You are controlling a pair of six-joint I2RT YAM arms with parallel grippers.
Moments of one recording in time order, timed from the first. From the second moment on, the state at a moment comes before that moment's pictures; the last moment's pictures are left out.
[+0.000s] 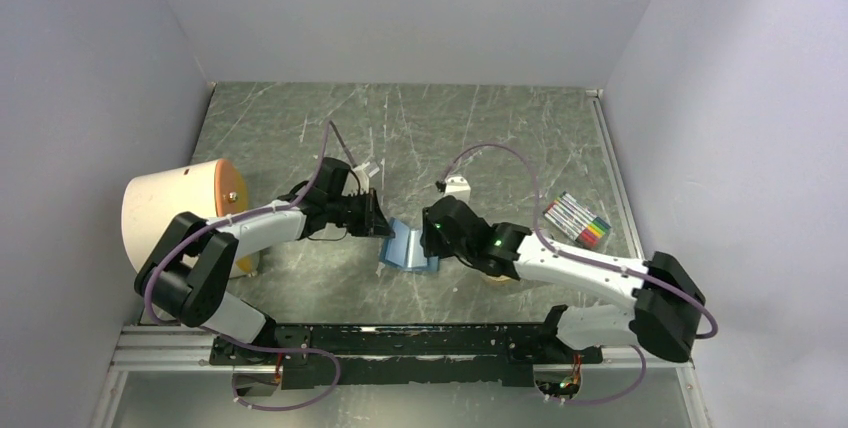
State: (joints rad) left arm -0.52 1.50 0.70 0.01 0.59 -0.56; right arm 1.00 1.26 0.75 -0.29 0.31 0.65
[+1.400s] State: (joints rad) left arm -0.52 1.49 0.67 0.03 0.82 -0.51; right arm 0.54 1.33 0.92 -1.00 0.62 0.73
